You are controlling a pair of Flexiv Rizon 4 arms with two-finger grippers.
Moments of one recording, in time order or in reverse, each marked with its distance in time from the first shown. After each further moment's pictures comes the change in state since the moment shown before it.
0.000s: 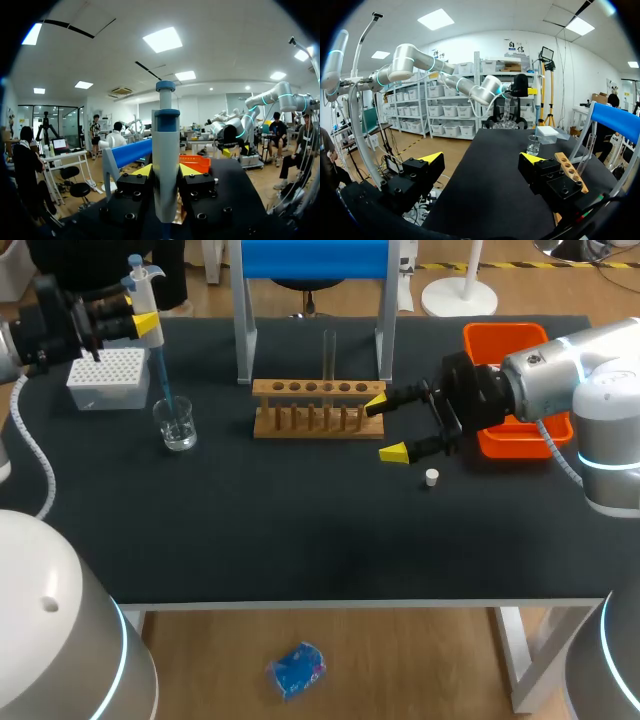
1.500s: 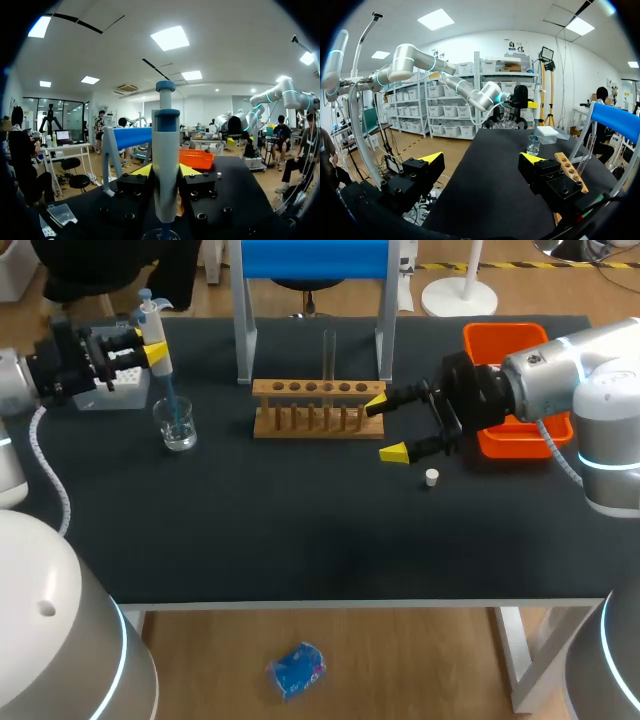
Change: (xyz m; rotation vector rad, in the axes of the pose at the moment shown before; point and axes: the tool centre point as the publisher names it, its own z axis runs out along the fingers) left arm 0.002 0.054 0.001 0.005 -0.045 -0.043; right arm 0.000 0.000 0.000 0.000 0.000 0.000
